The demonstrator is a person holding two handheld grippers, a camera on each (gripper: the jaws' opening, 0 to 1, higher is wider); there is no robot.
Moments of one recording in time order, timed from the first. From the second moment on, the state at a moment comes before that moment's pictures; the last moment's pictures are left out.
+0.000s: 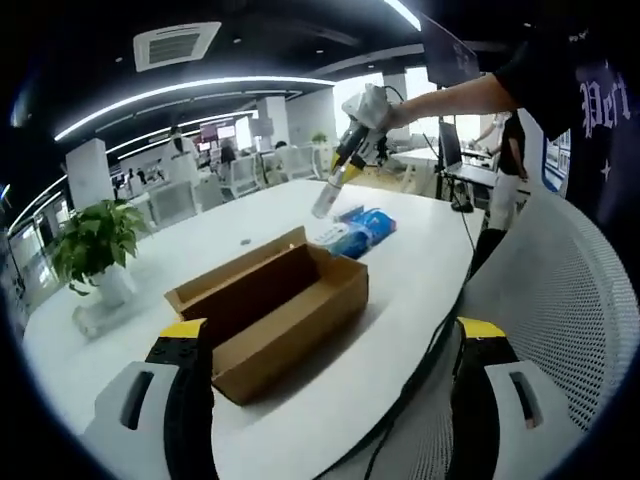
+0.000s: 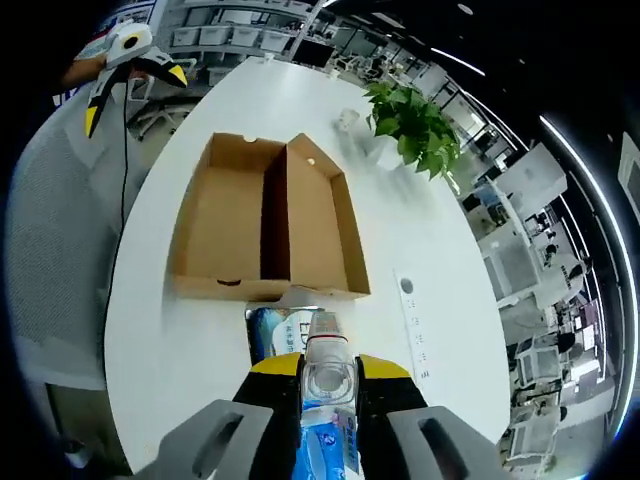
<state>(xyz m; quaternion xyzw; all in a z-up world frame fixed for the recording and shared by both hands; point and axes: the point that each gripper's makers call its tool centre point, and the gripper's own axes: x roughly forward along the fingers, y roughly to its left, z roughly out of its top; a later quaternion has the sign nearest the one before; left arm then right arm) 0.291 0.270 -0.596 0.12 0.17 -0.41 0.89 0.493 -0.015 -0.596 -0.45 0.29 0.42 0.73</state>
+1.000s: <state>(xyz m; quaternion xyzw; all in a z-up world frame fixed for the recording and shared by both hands) 0.297 0.280 -0.596 0.11 0.17 -0.37 0.91 0.552 -0.034 -0.667 -0.51 0.35 0.42 0.66</state>
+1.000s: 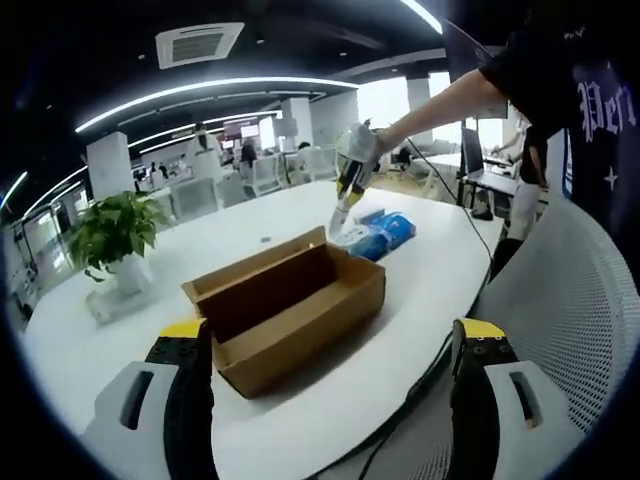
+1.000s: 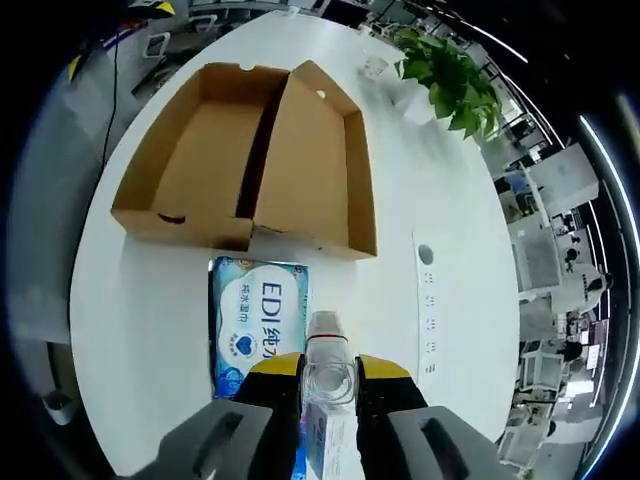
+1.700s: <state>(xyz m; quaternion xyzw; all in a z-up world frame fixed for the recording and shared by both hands) 0.302 0.287 -0.598 0.12 0.18 -0.35 0.91 0.566 -0.041 -0.701 -0.53 0.37 0.43 0.63</state>
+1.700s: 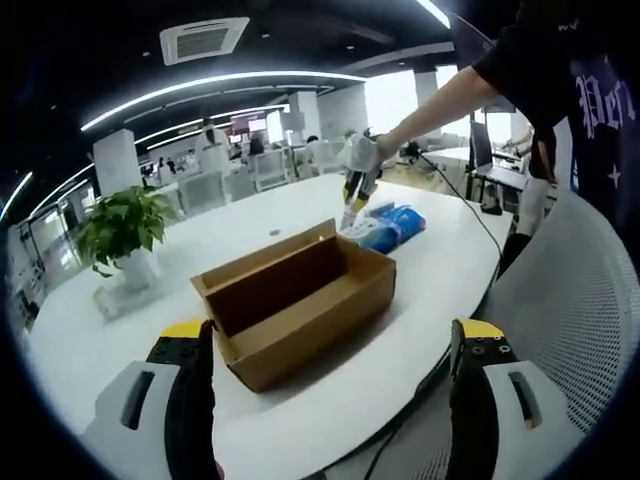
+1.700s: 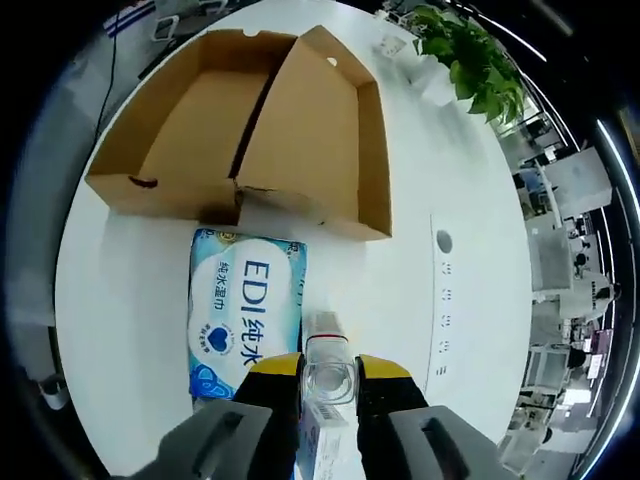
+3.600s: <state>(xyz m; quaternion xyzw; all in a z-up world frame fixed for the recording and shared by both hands) 0.305 0.288 -0.599 0.12 0.18 -0.34 0.91 0.568 -0.036 -0.682 -0.51 0.39 0.45 0.62</state>
